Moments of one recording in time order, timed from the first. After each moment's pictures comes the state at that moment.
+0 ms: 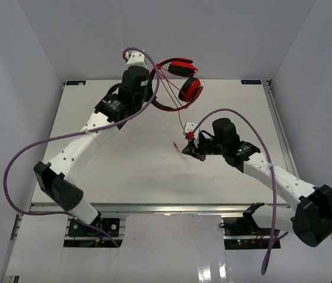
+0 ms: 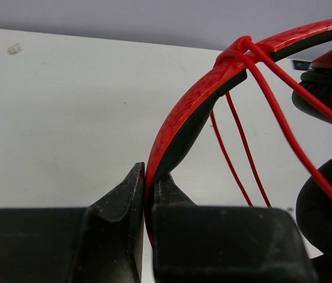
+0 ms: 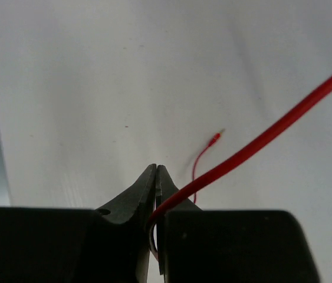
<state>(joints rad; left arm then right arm) -0.65 1.61 1.74 -0.54 -0.50 -0.38 0.65 1.17 0.84 -0.22 -0.50 -0.52</state>
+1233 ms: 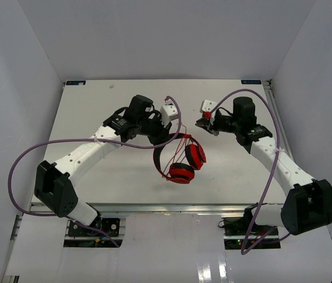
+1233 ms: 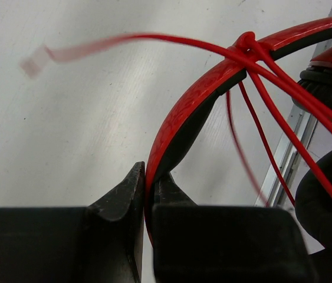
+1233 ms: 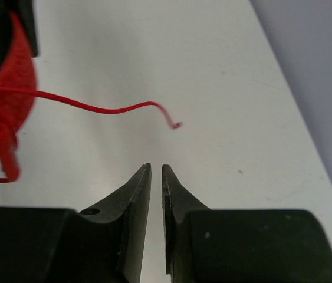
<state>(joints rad) -0.64 1.50 1.34 -0.55 0.49 0.27 0.34 1.29 0.98 -0.14 -0.78 -0.69</state>
